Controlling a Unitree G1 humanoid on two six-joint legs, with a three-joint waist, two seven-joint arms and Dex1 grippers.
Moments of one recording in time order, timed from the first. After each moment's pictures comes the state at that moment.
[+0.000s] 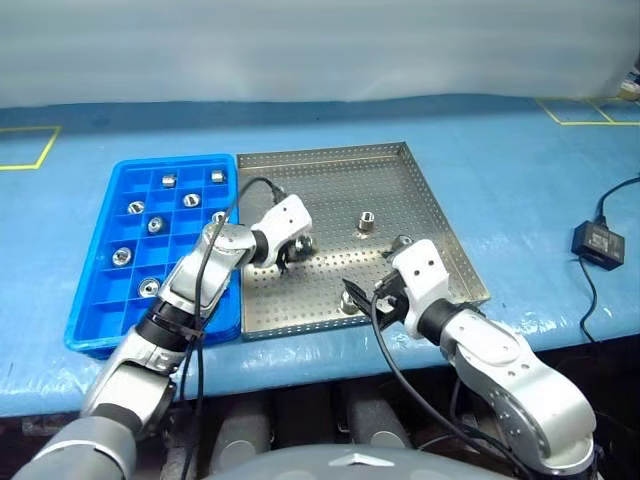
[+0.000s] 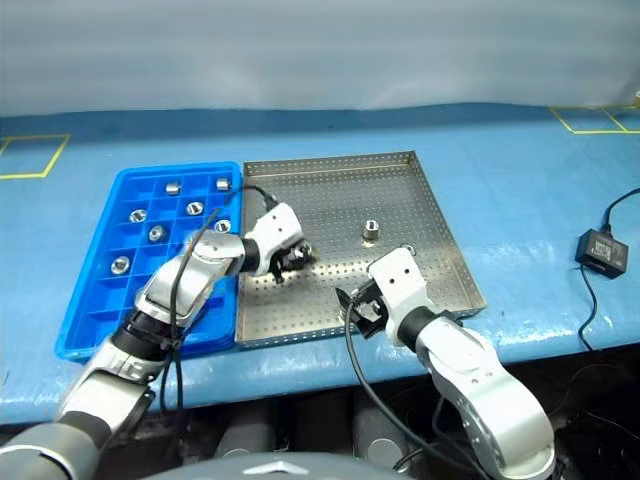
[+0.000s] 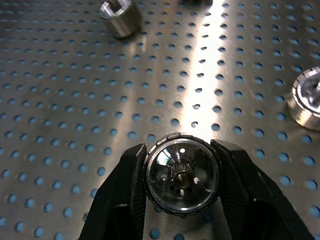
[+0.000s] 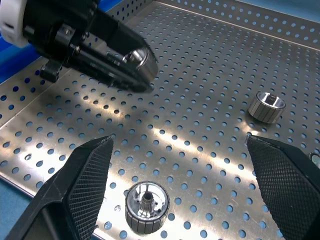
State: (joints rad) left arm -0.54 0.34 -0.25 -0.08 -0.04 0.73 -0.69; right arm -0.01 -0.39 0.15 -0.91 0.29 1.06 0.23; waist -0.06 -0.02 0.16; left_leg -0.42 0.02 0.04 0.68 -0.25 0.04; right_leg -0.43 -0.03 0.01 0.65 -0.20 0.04
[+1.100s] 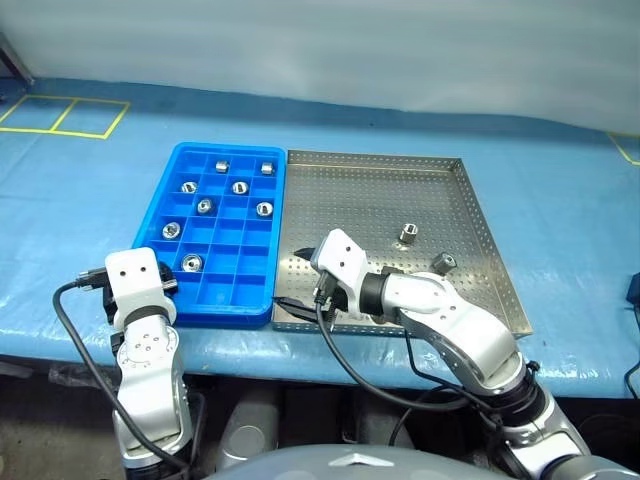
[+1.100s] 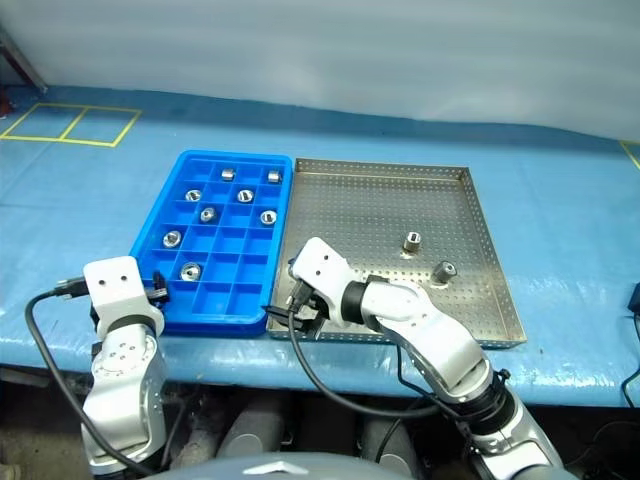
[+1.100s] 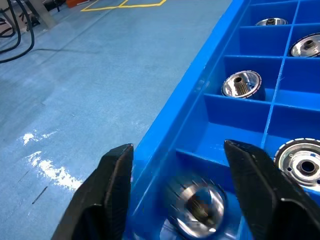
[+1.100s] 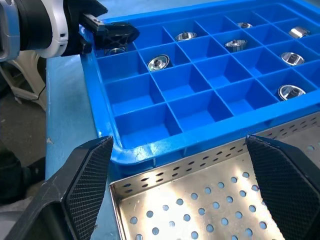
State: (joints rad) left arm 0.09 -0.07 0.18 -0.71 0.25 0.88 0.18; right arm -0.32 -0.40 0.42 -0.60 0.32 0.86 0.53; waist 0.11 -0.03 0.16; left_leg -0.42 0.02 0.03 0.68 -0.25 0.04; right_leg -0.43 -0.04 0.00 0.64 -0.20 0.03
